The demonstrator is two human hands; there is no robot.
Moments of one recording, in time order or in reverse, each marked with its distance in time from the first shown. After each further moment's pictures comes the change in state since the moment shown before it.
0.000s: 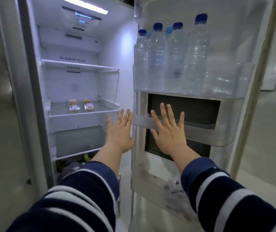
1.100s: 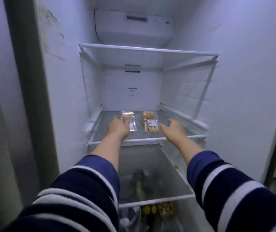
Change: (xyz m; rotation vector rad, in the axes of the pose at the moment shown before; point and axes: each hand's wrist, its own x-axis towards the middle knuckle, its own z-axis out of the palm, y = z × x) left_hand 0.258 -0.356 0.223 -0.614 0.025 -0.920; right_hand 0.416 -0.271 0.242 1.094 -0.341 0.189
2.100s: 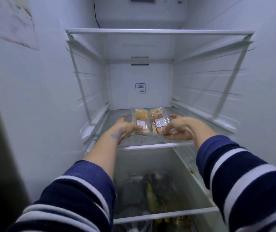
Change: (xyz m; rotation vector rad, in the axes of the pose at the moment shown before) left_hand 0.049 0.002 0.015 -0.602 -0.315 -0.145; right_hand 0.086 0.000 0.016 0.637 -0.485 0.359
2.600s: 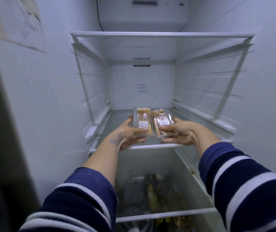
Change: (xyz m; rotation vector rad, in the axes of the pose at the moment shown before) left_hand -0.016 -0.010 0.001 -0.310 -0.226 -0.034; right_hand -0.008 0.010 0.000 0.149 -0.196 -0.070
